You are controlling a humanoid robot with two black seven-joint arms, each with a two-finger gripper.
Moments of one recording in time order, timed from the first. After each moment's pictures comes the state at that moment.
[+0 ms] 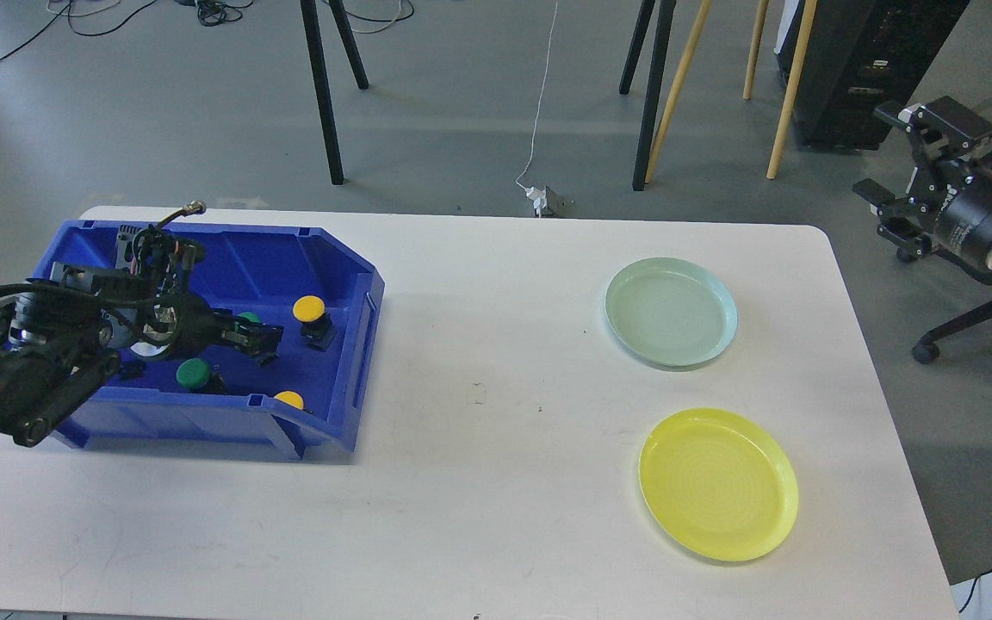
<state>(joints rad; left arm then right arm) -0.79 0.52 -0.49 -0.75 1.98 -0.49 -0.25 0.77 -0.78 0.55 0.89 -0.43 0.39 0.31</state>
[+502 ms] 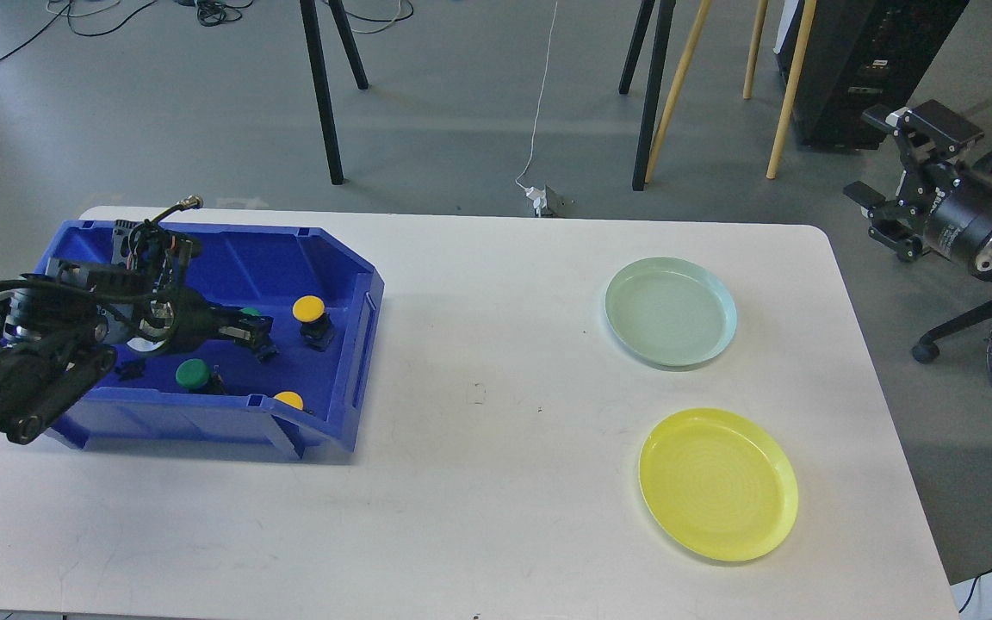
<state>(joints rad) -0.79 0.55 -0.49 -0.78 1.98 -0.49 -0.26 0.77 -0.77 0.55 0.88 -0.45 0.38 0.31</state>
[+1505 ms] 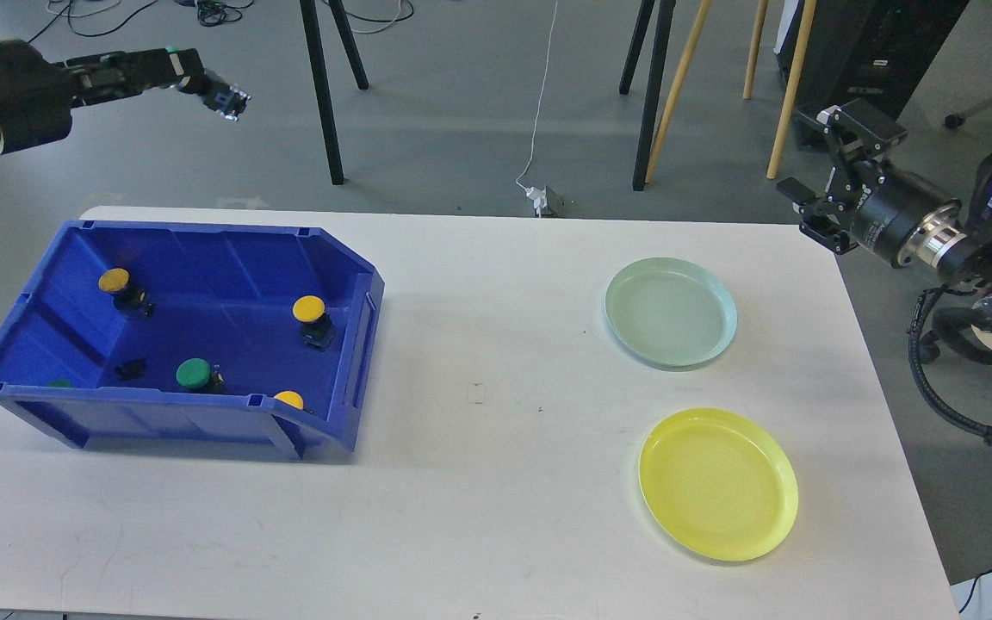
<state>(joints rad) -1.02 0.89 -0.68 -1.15 1.35 -0.49 -0.24 0.79 -0.61 0.57 0.87 -0.47 0.35 0.31</state>
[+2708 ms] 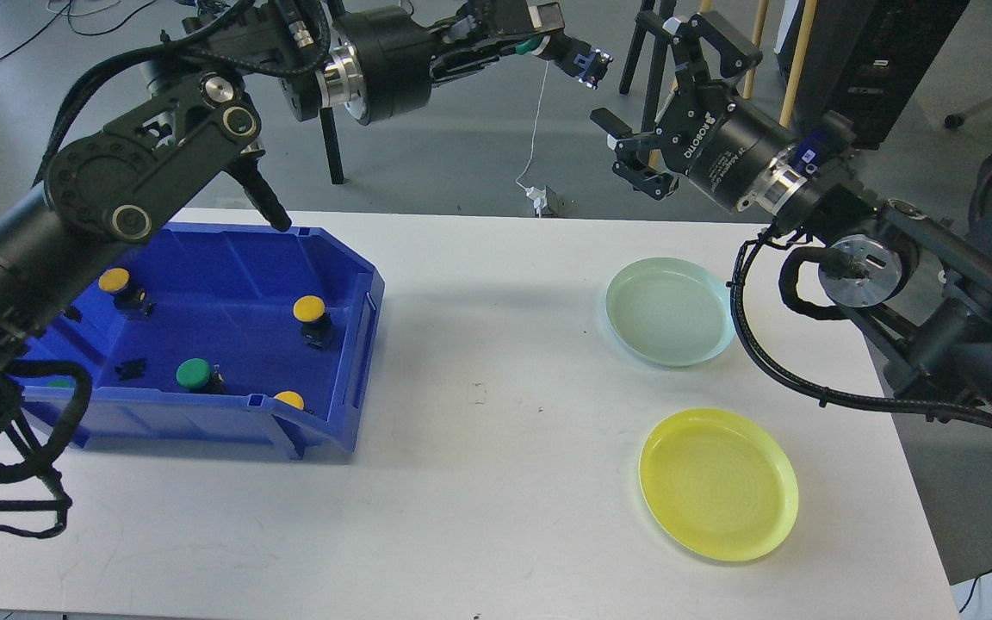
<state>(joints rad) -1.15 0.27 -0.71 -0.96 1.24 -0.49 -0.21 0.86 -0.38 0.69 1.09 -0.22 0.35 0.18</state>
